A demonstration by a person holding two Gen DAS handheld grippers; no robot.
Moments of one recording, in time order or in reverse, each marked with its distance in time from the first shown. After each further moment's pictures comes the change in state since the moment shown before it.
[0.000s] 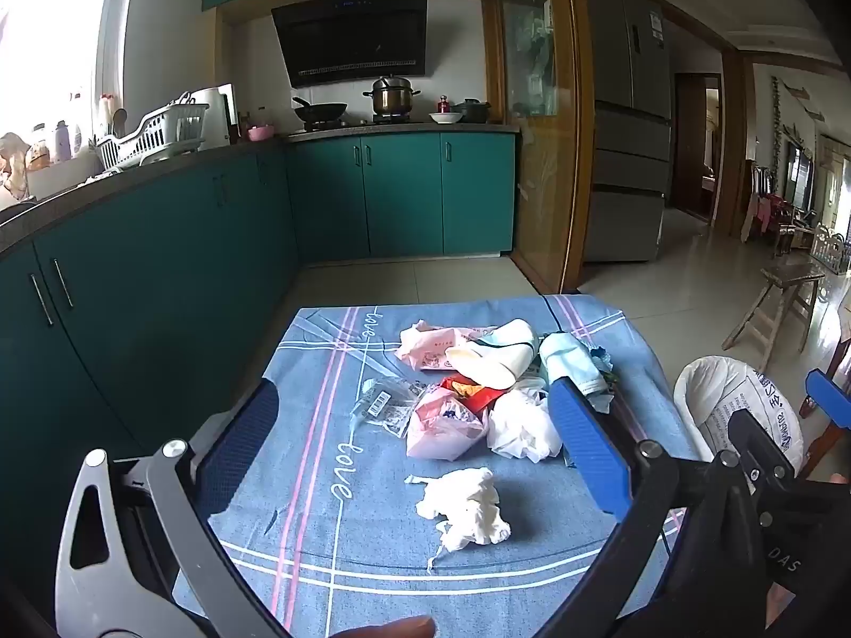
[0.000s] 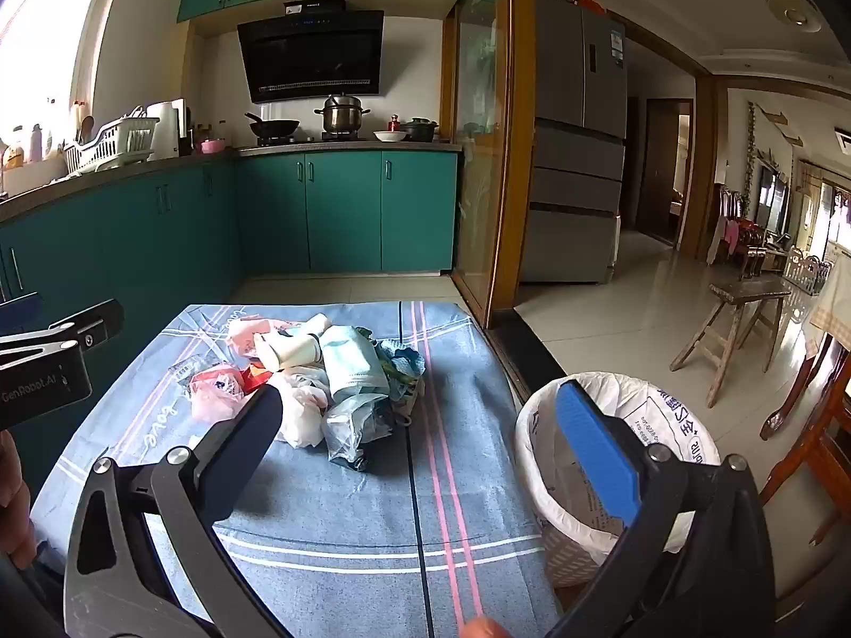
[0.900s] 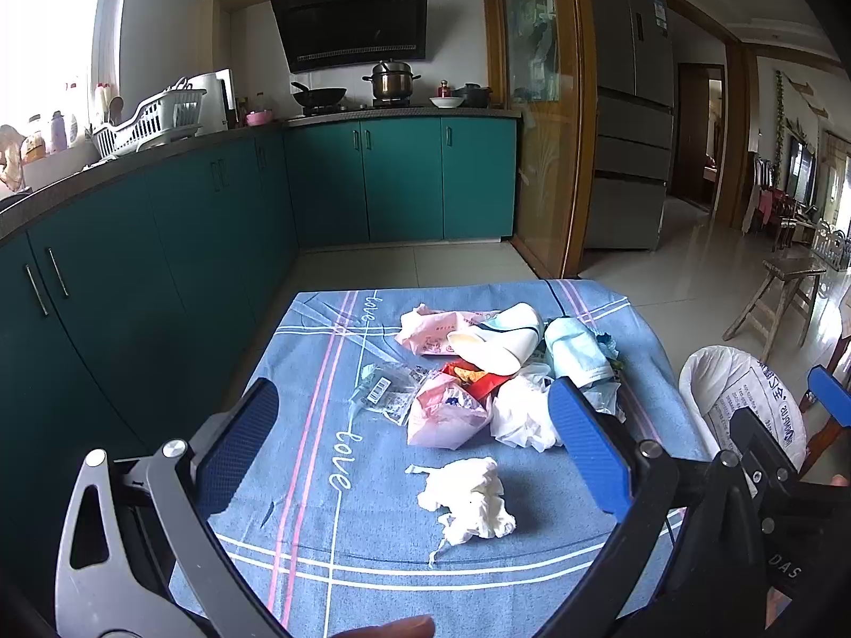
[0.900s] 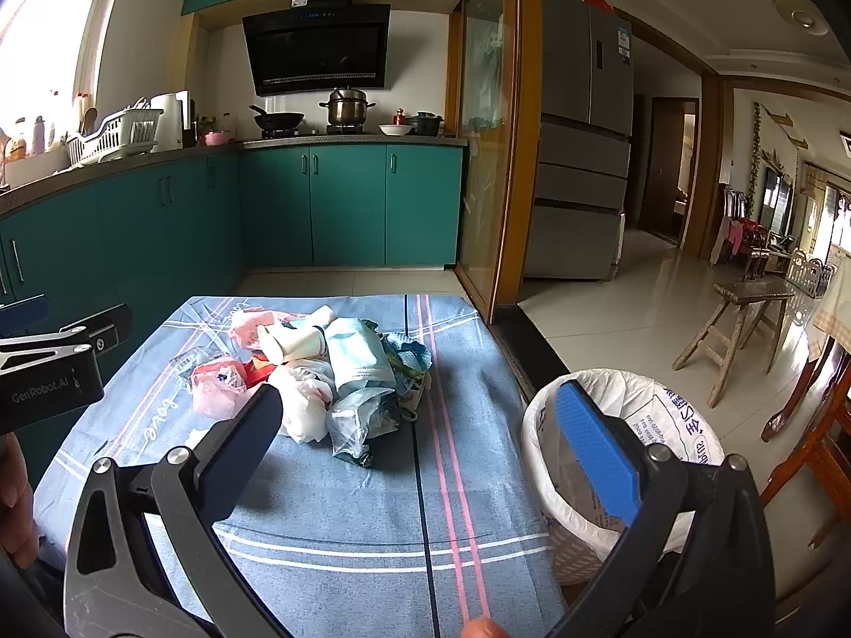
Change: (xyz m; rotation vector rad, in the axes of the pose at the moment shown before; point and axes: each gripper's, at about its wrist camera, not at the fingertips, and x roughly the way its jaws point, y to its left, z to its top) left arm 0.014 -0.003 -0.010 -0.008 0.043 -0.005; right arm 0.007 0.006 -0.004 -0.020 0.011 0.007
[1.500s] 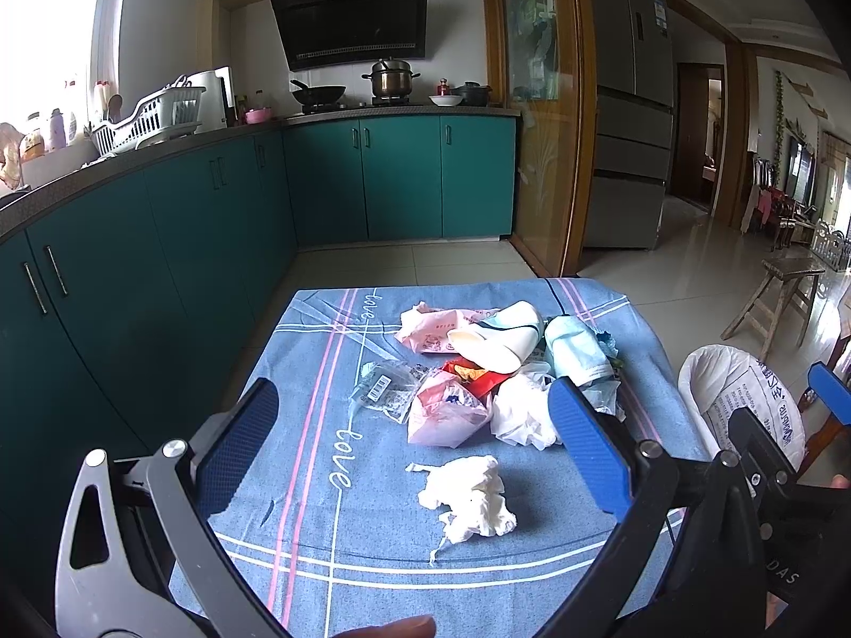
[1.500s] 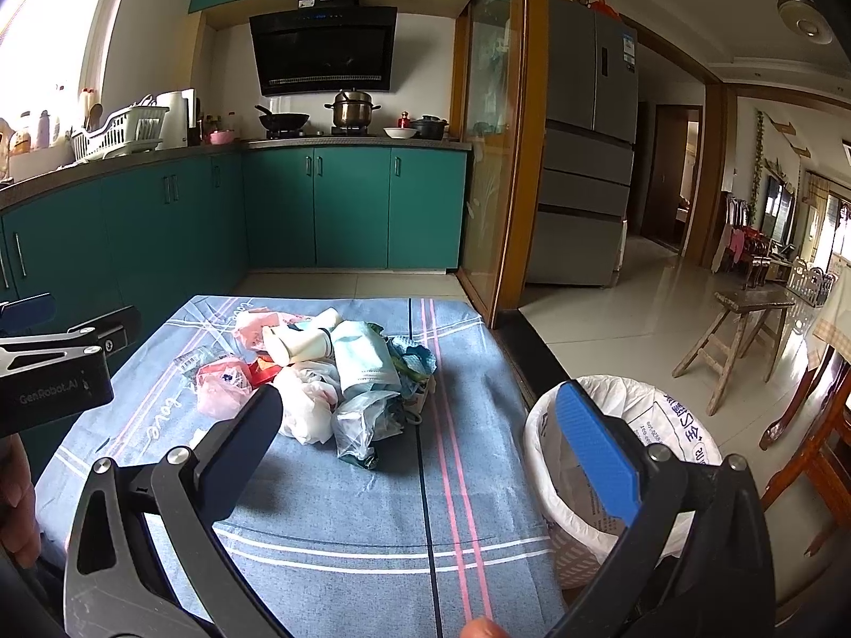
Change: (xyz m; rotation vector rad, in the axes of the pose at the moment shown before) left arm 0.001 0.000 0.001 0.000 0.006 0.000; right arm -0.002 0.005 0.002 -0.014 -0.011 0.004
